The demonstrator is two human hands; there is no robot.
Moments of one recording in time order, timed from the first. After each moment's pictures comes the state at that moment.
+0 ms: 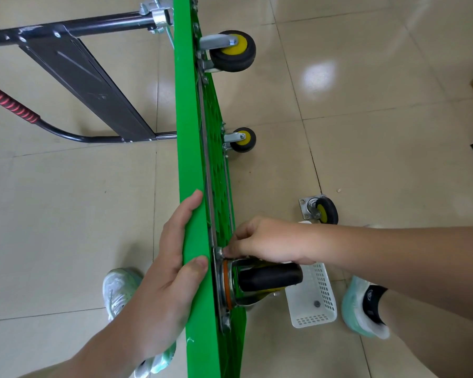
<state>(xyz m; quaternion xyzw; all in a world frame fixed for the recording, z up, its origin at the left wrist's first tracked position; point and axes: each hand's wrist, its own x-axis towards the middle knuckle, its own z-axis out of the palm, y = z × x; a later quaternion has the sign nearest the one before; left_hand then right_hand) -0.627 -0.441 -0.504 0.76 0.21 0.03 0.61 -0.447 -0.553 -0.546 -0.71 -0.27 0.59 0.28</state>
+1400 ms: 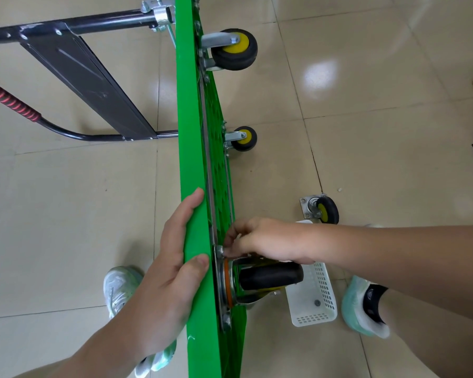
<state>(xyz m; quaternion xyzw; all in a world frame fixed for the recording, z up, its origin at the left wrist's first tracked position) -0.627 -0.441 -0.501 0.76 0.22 0.02 0.61 -0.449 -0.552 -0.550 -0.69 -0.26 0.61 0.29</state>
